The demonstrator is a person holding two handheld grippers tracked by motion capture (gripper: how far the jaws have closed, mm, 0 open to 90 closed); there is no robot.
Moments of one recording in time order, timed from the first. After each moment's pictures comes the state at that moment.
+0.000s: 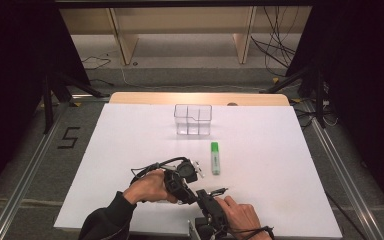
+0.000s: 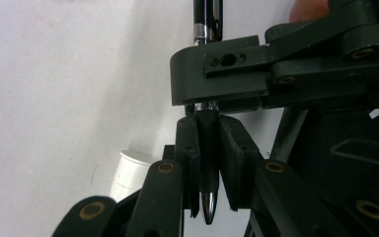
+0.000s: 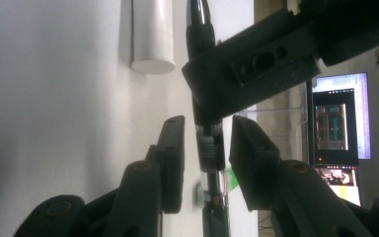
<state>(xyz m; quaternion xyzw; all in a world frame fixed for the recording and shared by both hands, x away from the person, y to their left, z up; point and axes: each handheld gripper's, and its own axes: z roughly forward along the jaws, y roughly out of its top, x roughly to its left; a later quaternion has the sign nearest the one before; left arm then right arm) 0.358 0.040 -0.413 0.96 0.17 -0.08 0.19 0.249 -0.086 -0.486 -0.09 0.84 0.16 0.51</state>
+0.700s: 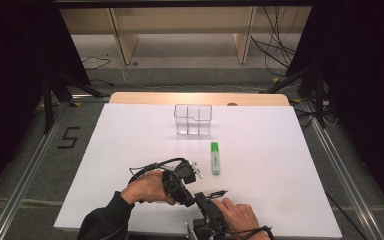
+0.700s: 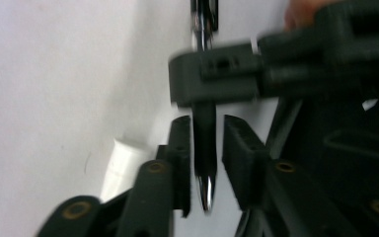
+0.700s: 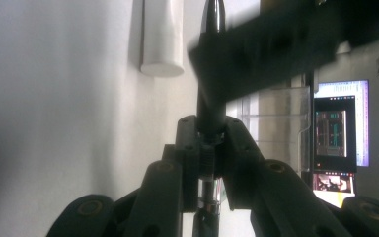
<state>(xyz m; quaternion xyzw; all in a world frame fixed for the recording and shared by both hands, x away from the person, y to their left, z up) 0.356 0.047 -0.412 0.97 0.17 -0.09 0.18 0.247 -0.083 -0.489 -0.11 0.84 0.14 0.51</state>
